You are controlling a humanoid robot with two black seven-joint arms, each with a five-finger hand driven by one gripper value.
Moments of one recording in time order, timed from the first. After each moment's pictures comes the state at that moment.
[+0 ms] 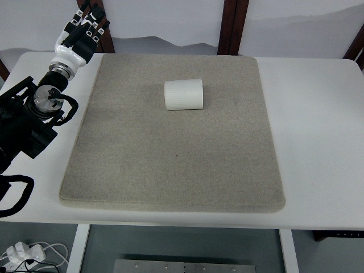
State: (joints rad) left arm -1.00 0.19 -0.72 -0.31 -0.25 -0.42 -0.25; right arm 0.00 0.00 -0.01 0.13 -0.03 -0.06 -0.03
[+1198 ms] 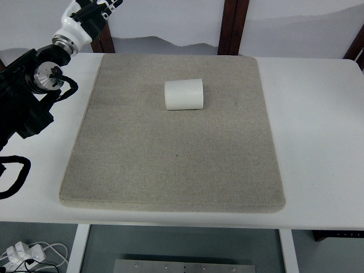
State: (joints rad) left arm -1.11 0.22 -0.69 -0.39 0.08 -0.40 -0.25; right arm 0.00 0.00 -0.01 0.13 -0.03 -0.06 -0.03
